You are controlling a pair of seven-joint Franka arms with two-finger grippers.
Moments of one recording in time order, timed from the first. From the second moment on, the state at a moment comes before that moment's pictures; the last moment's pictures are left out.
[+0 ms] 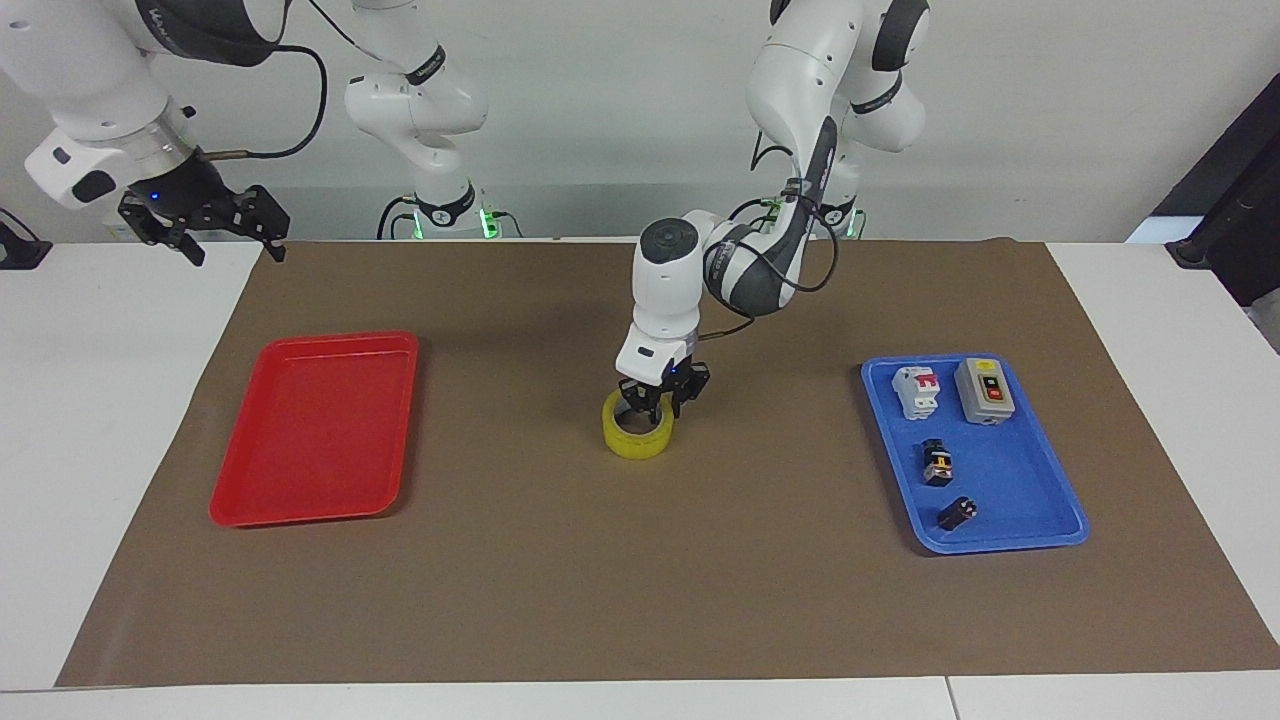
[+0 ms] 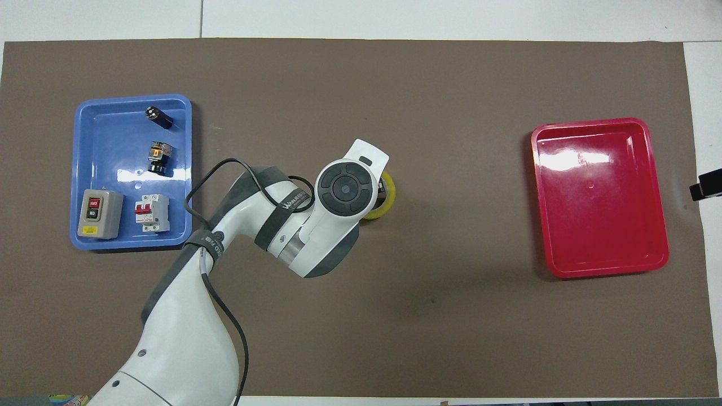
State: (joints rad) left arm -0.74 0.39 0.05 -1.79 0.09 2.28 -0.94; right arm 0.01 -0.03 -0.17 -1.59 -0.04 1.46 -0.21
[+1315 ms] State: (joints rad) left arm -0.13 -0.01 0.07 -1.67 -0.05 1.76 -0.15; right arm 0.64 0.42 -0.15 -1.73 0.06 2.25 0.50
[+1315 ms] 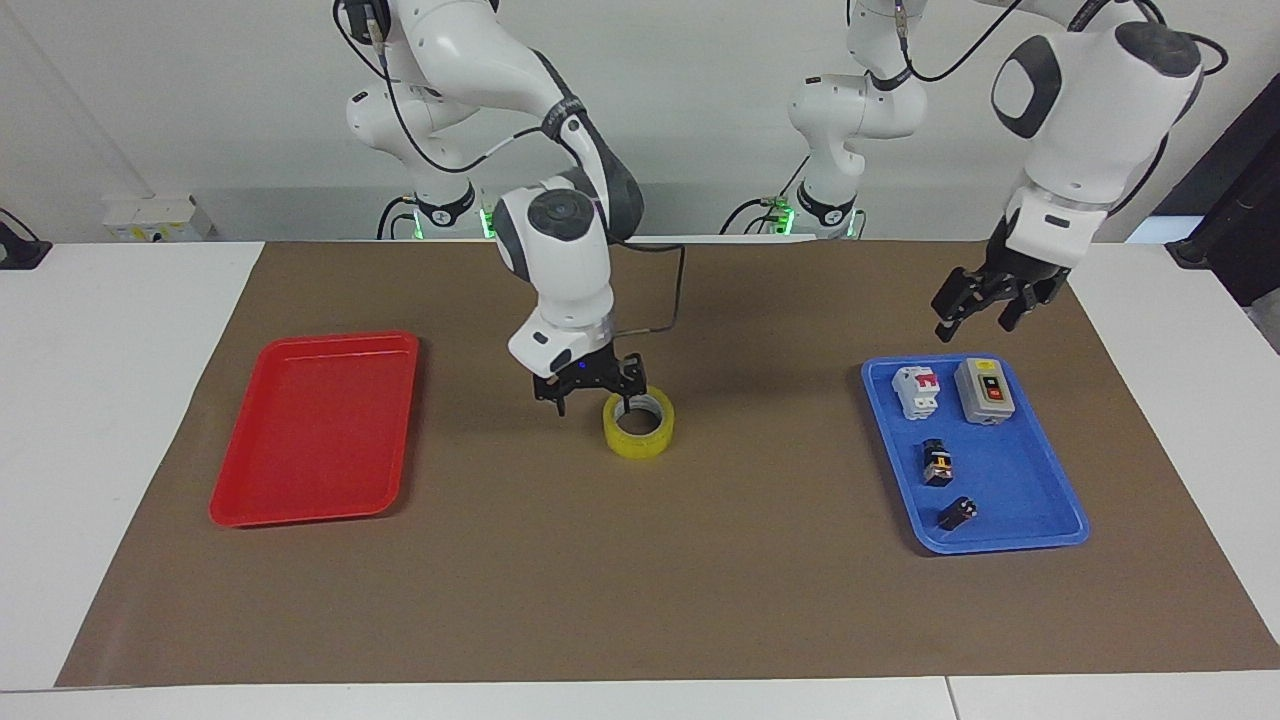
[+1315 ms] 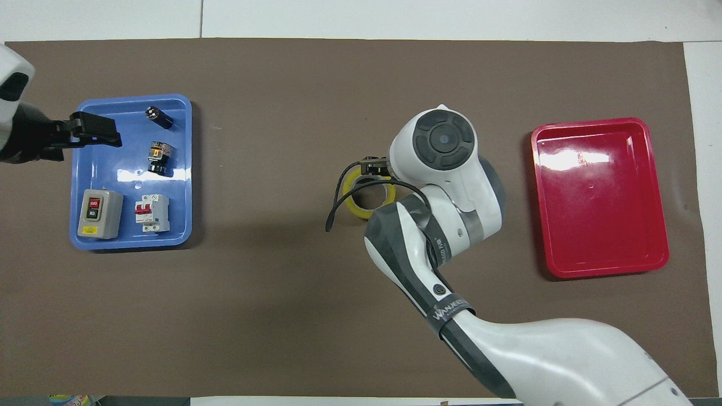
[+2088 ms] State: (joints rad) left arm -0.07 -0.02 0.06 -1.59 -0.05 1.53 0.01; right arm 0.65 0.40 -0.15 -1.83 0.06 2.29 0.50
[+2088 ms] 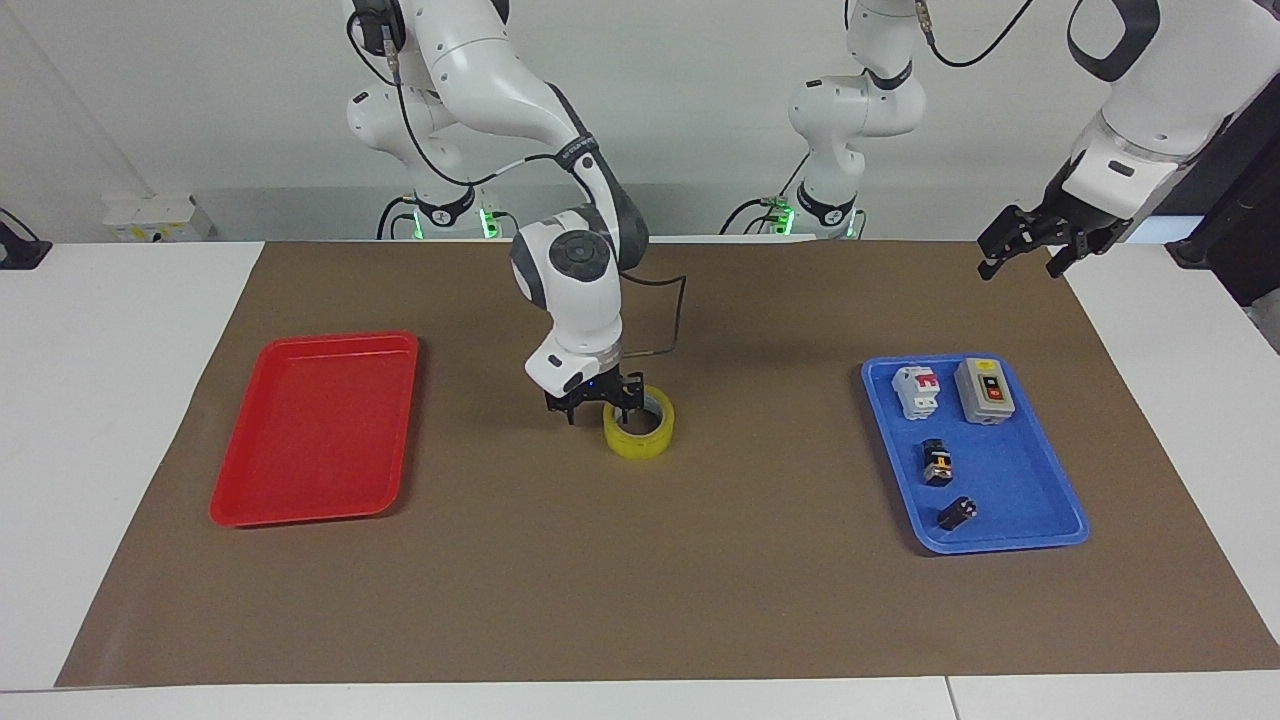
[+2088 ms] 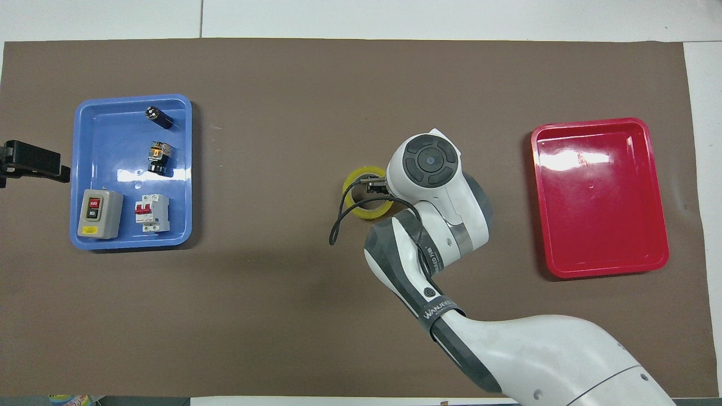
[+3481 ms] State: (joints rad) left arm -0.03 -0.03 0.06 -1.59 -0.03 1.50 0.08; right arm 0.36 0.30 -0.16 -1.72 0.06 1.99 0.12
